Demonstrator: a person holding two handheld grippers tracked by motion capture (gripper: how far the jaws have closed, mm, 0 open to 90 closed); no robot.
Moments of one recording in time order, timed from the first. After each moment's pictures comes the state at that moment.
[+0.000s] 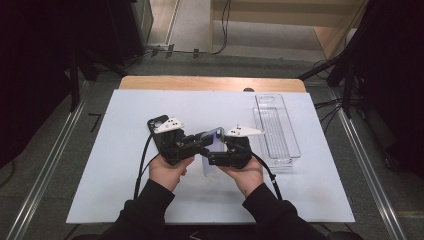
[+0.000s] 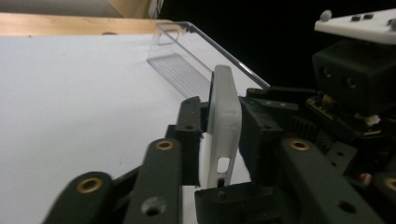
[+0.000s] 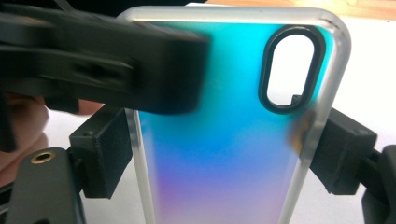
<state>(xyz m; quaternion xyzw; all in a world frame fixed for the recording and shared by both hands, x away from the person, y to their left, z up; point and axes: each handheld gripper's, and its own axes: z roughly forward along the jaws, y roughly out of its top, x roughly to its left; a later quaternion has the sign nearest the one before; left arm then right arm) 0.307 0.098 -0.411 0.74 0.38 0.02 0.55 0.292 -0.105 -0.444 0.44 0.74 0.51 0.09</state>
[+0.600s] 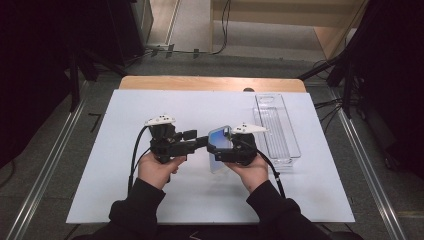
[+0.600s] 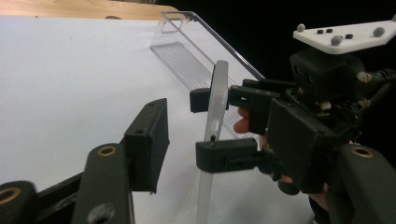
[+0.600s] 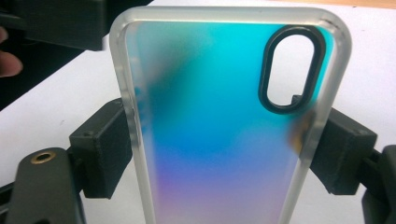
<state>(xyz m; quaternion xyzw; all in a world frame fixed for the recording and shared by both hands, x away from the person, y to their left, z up) 0.311 0.119 -0.398 0.75 0.39 -0.02 0.53 0.303 -0.121 -0.452 0.46 0.74 0.48 0.10</state>
